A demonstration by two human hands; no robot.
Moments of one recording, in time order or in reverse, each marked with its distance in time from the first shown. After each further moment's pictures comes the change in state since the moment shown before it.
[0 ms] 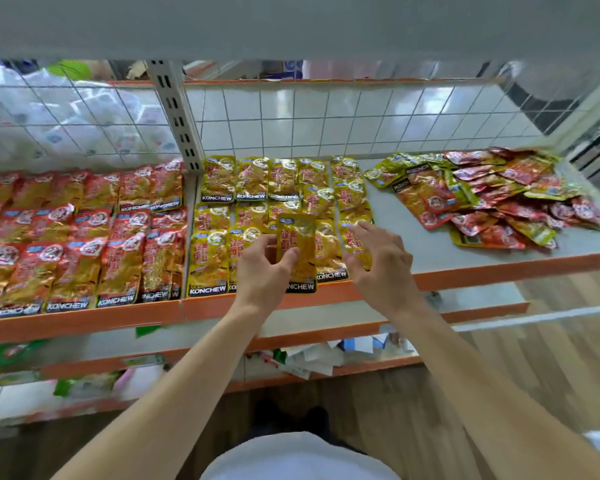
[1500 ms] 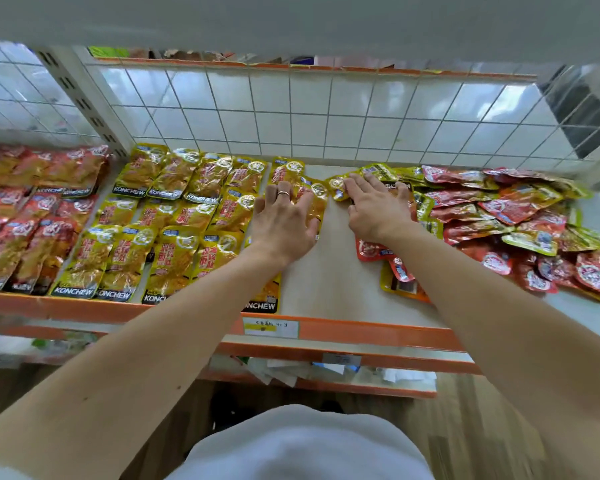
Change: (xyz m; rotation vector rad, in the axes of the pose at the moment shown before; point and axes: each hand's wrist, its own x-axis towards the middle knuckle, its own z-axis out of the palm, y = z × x) left_hand 0.111 0.066 0.210 1.060 0.065 0.249; right_hand 0.216 0.172 -0.052 -0.563 -0.436 -0.223
